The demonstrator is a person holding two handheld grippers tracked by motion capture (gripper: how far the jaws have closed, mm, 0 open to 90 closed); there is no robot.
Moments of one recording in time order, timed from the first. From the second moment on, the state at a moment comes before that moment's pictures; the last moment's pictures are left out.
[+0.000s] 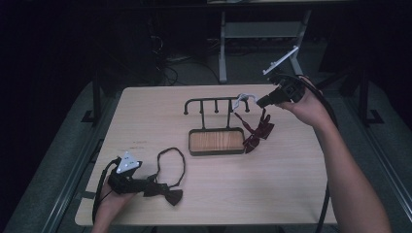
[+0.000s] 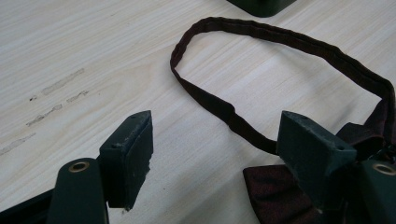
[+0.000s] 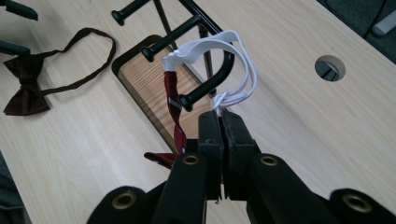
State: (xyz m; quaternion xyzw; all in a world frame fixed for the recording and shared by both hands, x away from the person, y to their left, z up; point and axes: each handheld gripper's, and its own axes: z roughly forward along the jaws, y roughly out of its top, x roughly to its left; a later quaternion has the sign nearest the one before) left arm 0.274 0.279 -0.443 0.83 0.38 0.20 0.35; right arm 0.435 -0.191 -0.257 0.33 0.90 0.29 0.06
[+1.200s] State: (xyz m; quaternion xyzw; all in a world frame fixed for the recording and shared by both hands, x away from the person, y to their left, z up) left arm 0.274 0.278 -0.444 0.83 0.38 0.20 0.35; right arm 0.445 -0.201 -0.293 0.36 0.89 0.27 0.02
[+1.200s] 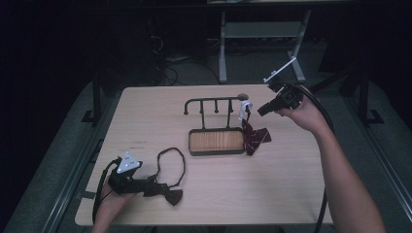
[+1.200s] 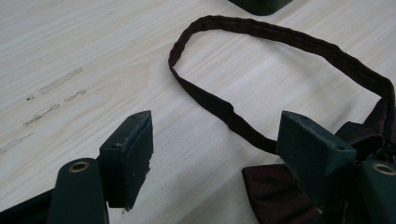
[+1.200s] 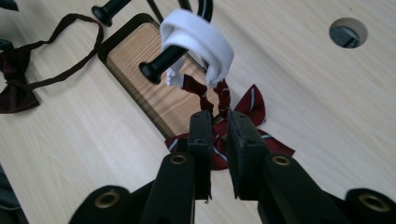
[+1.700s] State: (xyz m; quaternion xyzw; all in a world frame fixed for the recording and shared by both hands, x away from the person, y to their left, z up) left arm 0.274 0.278 -0.444 0.84 0.38 0.20 0.34; right arm 0.431 -0.211 -0.315 0.37 0.89 0.29 0.00
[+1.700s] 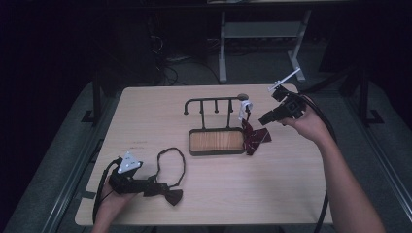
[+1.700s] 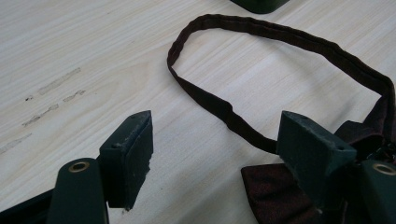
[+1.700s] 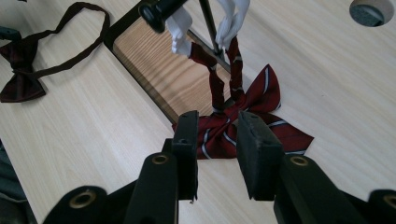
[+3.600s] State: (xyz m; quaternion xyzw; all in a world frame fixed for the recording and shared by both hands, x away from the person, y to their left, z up) left arm 0.275 0.277 -0.446 0.84 0.38 0.20 0.34; right arm 0.366 -0.242 -0.386 0.38 0.86 0.34 -0.02
